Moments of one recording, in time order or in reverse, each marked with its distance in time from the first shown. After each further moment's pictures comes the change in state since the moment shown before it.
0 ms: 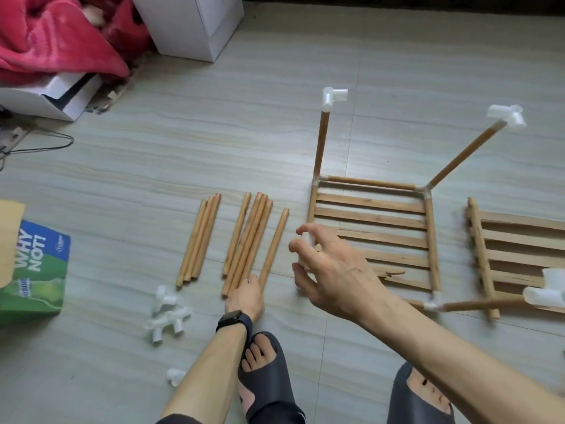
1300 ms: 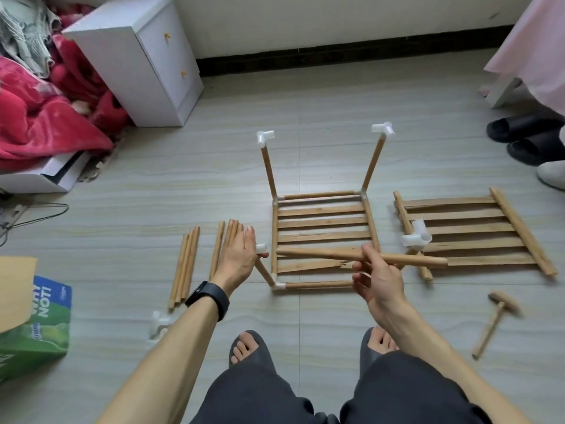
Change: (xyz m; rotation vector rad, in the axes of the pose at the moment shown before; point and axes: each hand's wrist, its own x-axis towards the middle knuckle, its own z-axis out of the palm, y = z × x) left_hand -0.114 0.085 -0.132 -0.702 0.180 0.421; right_hand -0.144 0.023 -0.063 1.613 0.676 1.175
